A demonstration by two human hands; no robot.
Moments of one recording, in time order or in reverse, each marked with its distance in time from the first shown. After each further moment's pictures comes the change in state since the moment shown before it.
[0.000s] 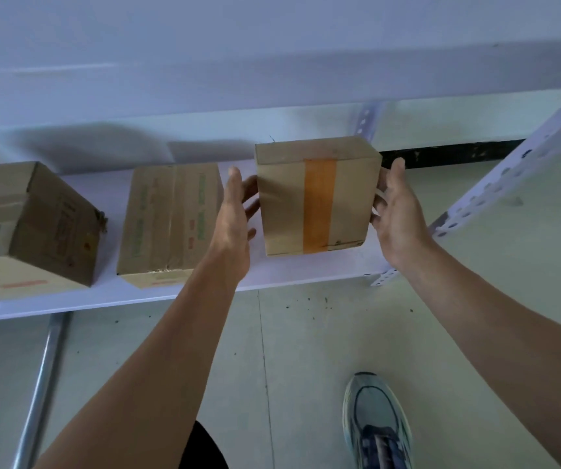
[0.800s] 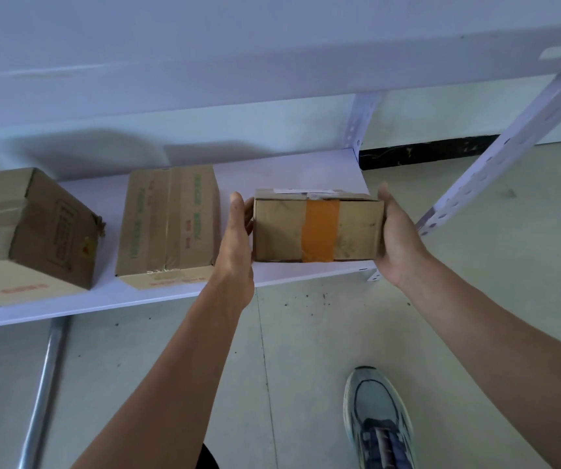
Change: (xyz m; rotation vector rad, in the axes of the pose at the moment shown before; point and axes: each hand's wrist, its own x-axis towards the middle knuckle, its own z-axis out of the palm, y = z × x) left_hand -0.030 -0.023 0.003 -0.040 0.011 -0.041; right_hand -0.026 0.012 -0.007 0.078 -0.043 0.285
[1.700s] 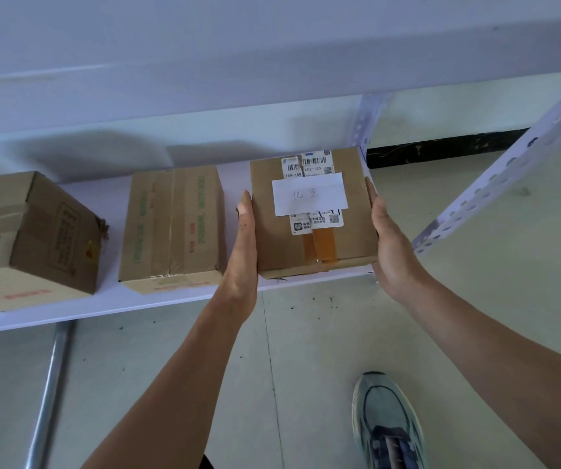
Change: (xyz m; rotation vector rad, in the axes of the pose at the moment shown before) left_hand 0.003 -0.019 -0.010 0.028 -0.206 0.173; right_hand 0.000 0.028 0.001 -0.243 -0.164 -0.303
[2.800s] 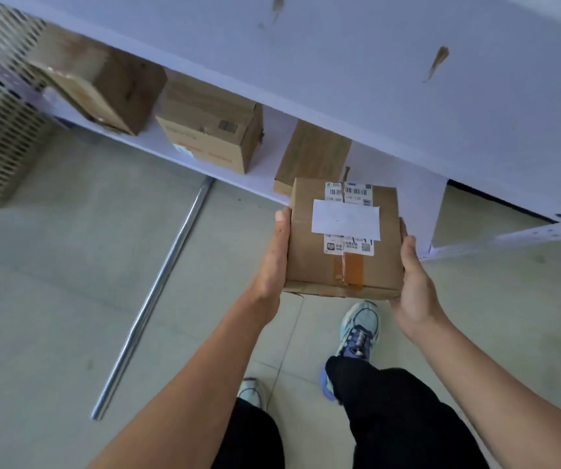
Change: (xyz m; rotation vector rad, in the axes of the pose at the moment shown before) left_hand -0.272 0.162 -0.039 -0.235 0.253 -0.199; right_hand -0.211 -0.187 0.115 -0.036 -0.154 0.378
